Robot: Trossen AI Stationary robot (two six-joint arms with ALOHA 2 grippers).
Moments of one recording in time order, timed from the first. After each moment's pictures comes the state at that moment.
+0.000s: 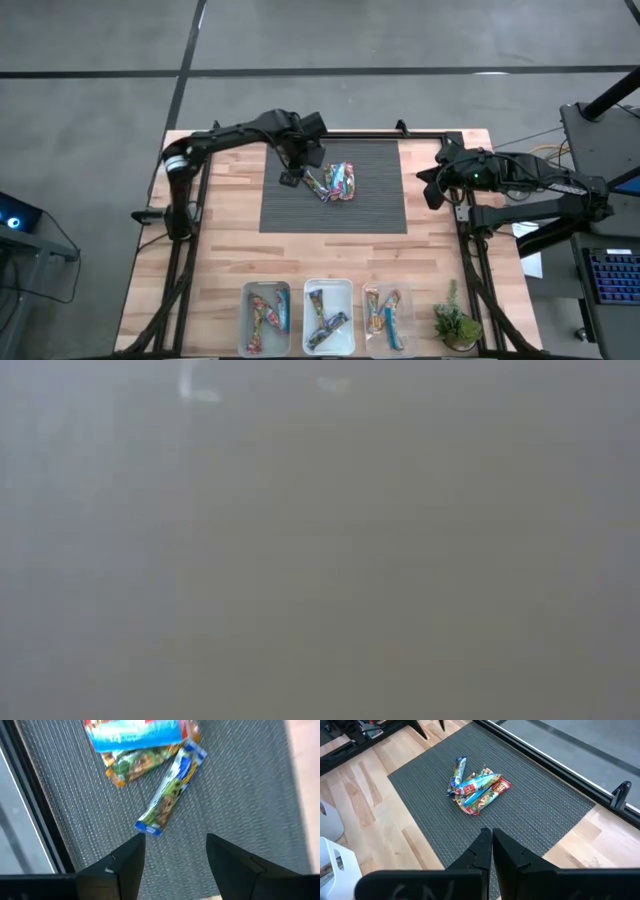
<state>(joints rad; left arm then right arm) 0.43 1.90 1.78 -1.16 0.02 0.73 -0.10 0.77 1.01 -0.97 0.30 0.52</state>
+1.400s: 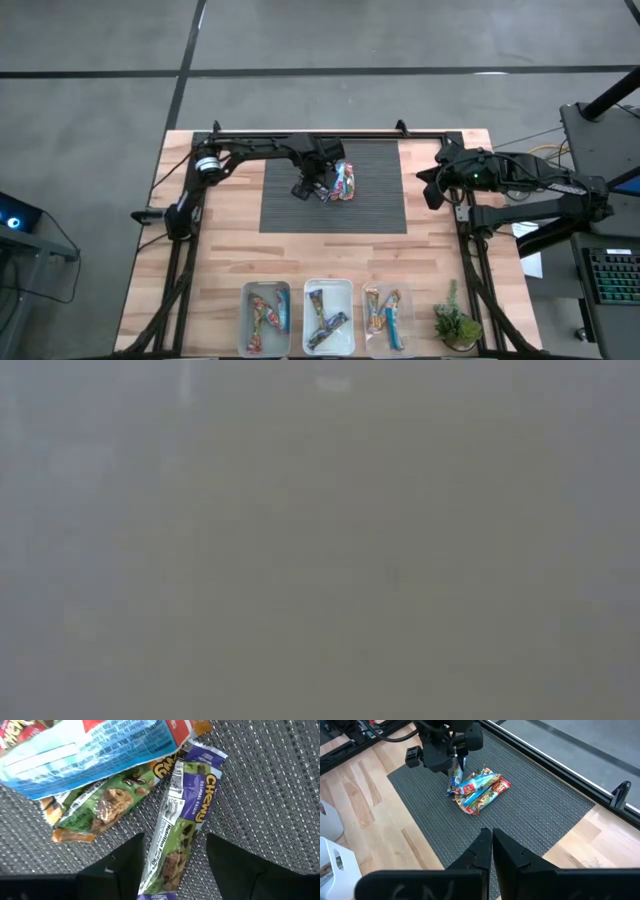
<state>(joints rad) 0.37 2.15 1.76 -0.98 -0.02 0.92 -0.10 0.77 1.01 -0.97 0.31 0.52</state>
